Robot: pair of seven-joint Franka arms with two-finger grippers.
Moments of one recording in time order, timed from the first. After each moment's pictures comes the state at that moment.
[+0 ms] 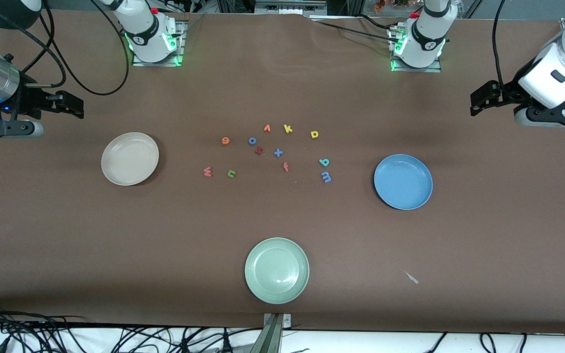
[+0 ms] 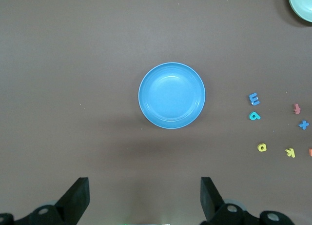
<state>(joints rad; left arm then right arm) -0.01 -0.01 -0.11 -1.59 -0.01 1.49 -0.10 0.00 0.05 0.09 -1.61 -0.06 1.49 0.04</state>
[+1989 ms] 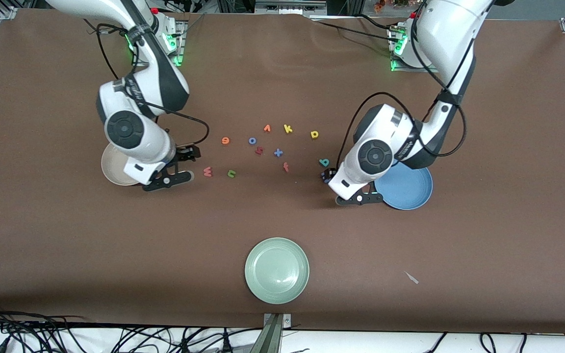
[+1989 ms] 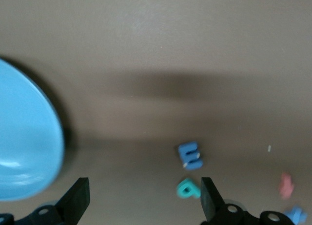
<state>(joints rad) -0.37 0.64 -0.15 -1.58 -0.01 2.02 -0.68 0.31 0.37 0.10 -1.87 -0.04 2.09 0.17</state>
